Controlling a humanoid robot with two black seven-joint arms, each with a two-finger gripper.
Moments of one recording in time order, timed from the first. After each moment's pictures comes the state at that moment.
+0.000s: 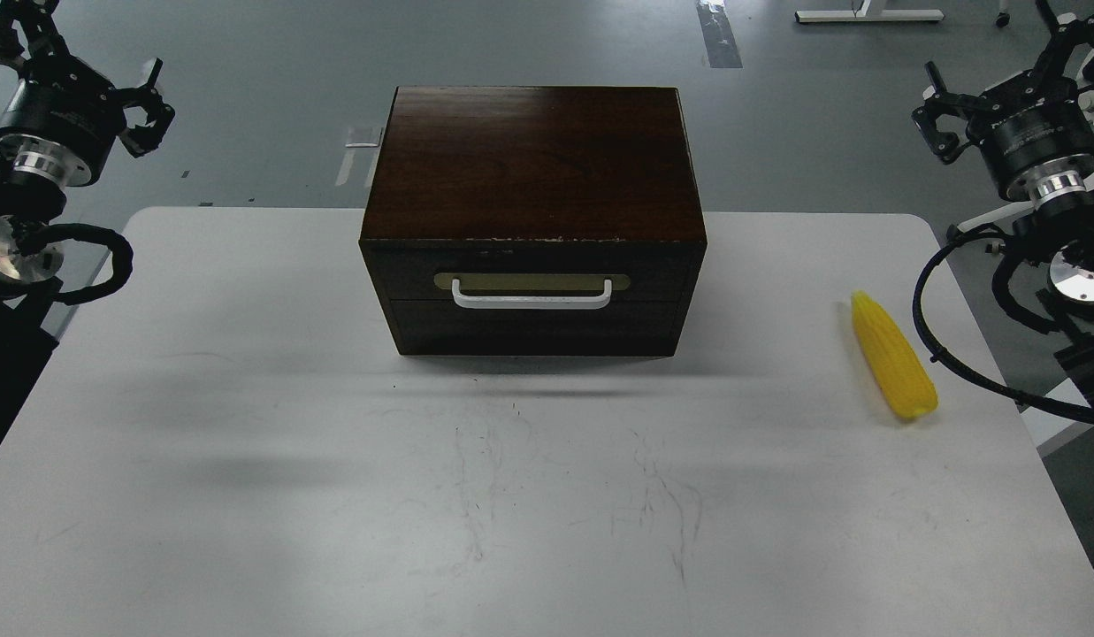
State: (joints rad) left arm -1.00 0.46 -0.50 -0.30 -0.29 -0.49 -0.37; right arm 0.86 -0.46 0.81 0.53 0.29 0.49 0.22
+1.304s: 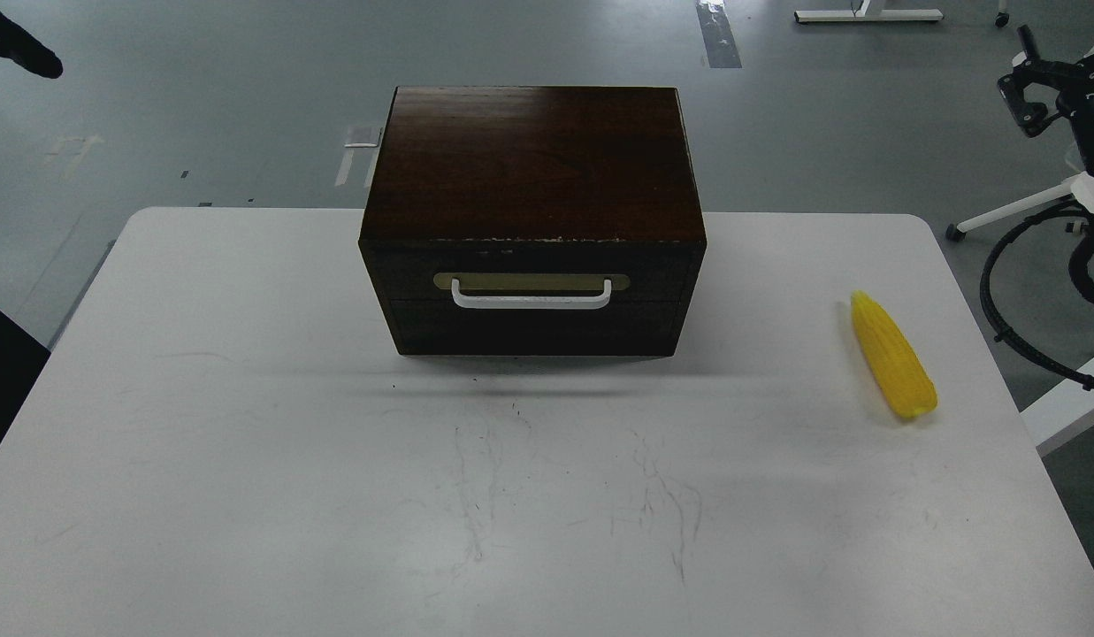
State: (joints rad) left arm -1.48 0.66 -0.46 -0.90 0.59 -0.49 -0.35; right arm 0.87 -0.57 0.86 0.54 0.29 0.49 0.21
